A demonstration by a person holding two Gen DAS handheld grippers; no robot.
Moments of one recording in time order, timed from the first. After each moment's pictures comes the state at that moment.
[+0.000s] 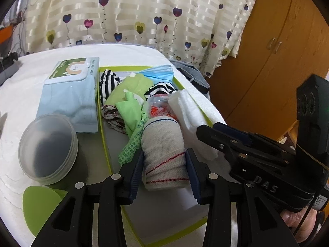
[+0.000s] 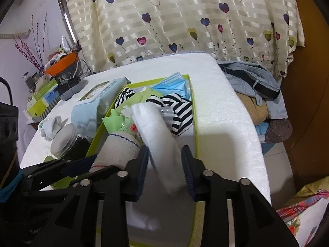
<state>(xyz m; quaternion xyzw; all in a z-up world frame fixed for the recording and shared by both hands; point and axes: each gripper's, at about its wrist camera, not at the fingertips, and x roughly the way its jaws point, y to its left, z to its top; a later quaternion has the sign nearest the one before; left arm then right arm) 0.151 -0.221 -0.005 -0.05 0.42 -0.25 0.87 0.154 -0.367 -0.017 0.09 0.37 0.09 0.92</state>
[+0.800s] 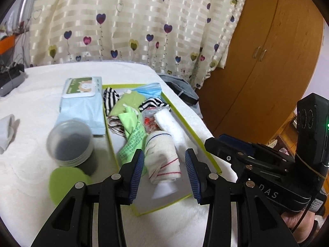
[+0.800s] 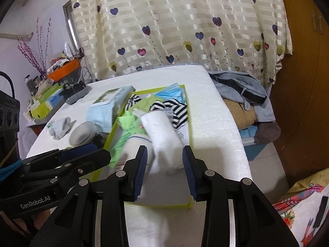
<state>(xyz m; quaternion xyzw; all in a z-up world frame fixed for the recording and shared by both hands) 0.101 -0.195 0.034 -0.05 0.36 -0.27 0.89 0.099 -0.360 0.016 0.08 0.35 0.07 0.93</state>
